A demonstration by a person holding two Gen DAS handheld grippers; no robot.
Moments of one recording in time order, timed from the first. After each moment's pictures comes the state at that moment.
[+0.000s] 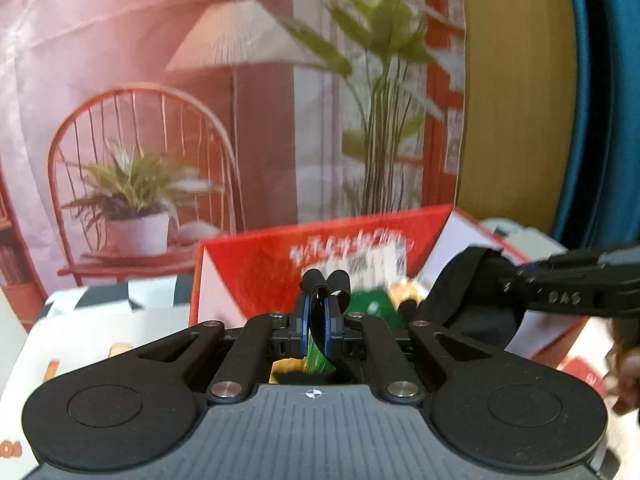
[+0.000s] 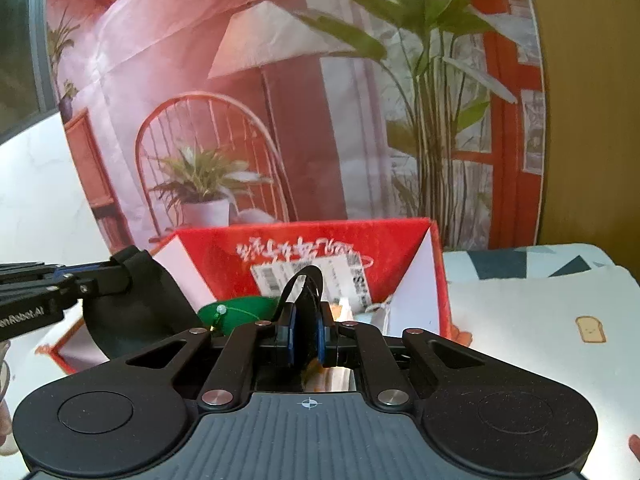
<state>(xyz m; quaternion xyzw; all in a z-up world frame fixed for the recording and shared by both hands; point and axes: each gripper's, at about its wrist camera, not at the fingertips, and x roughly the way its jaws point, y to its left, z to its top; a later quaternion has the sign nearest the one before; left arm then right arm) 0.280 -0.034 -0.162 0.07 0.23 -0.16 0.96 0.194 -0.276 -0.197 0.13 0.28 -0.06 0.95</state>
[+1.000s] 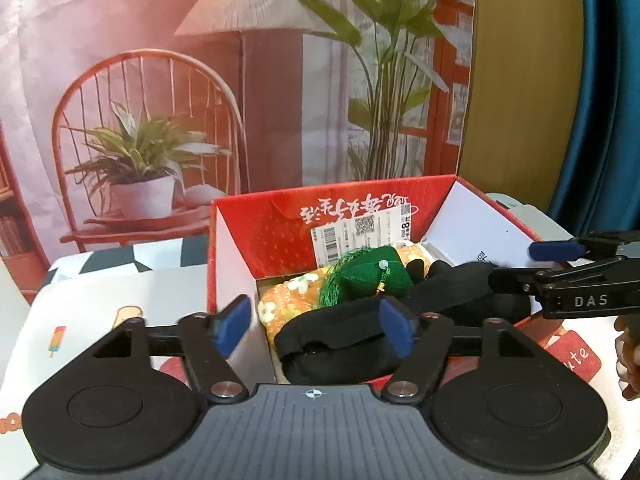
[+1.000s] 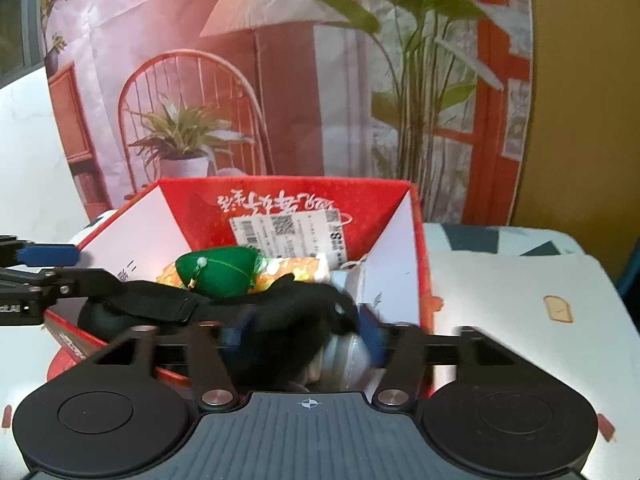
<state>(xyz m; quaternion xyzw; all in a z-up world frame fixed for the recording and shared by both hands) 0.270 -0.016 -0.159 0.07 0.27 -0.16 0.95 0.176 -0.258 -0.197 0.09 0.31 -0.11 0.94</state>
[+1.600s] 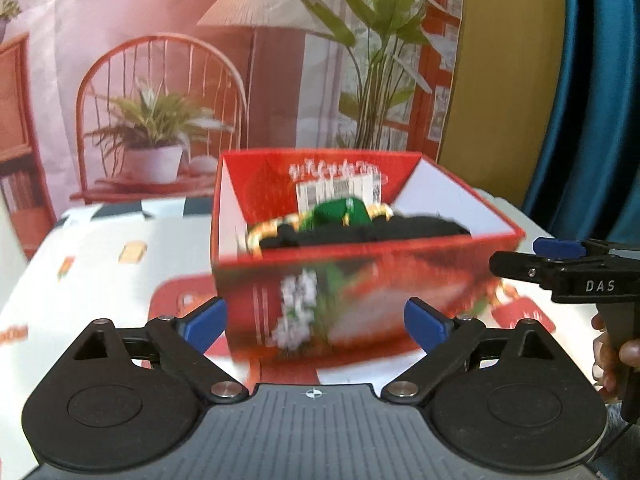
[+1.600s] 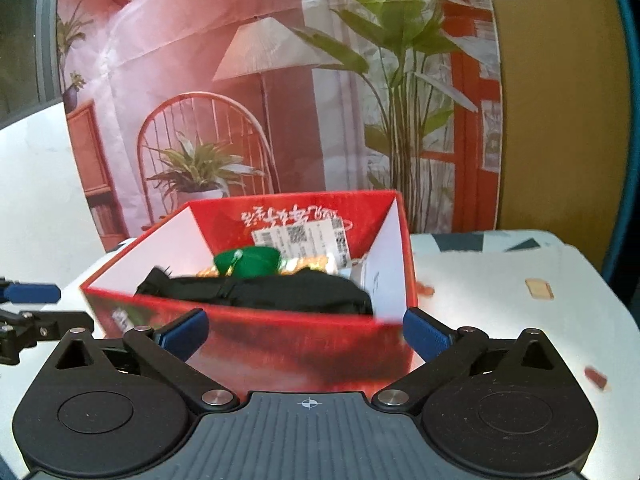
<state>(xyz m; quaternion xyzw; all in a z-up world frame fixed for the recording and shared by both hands) 0.173 0.003 -0.180 0.02 0.28 -0.17 0.94 0.088 -0.229 -0.197 0.12 0.25 -0.10 0.95</state>
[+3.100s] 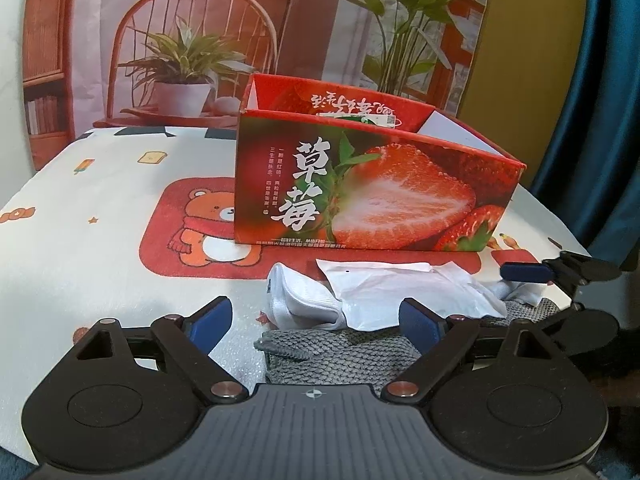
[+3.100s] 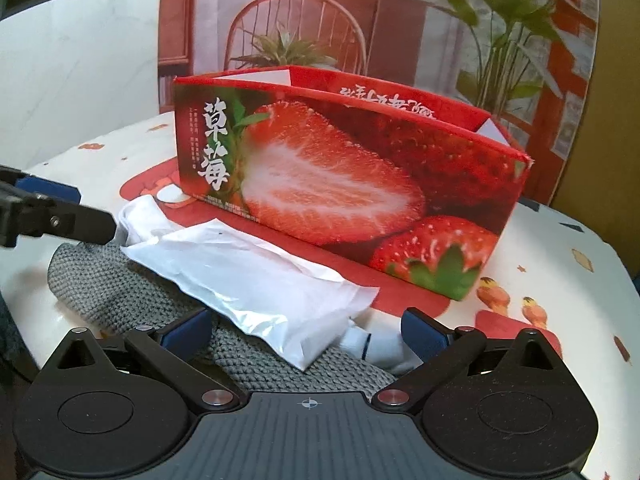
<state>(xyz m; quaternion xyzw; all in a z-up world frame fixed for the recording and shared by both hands) 0.120 0.021 -0.243 -0.03 0.31 -0.14 0.94 0.064 -0.157 -0.272 -0.01 0.35 -0.01 0.94</state>
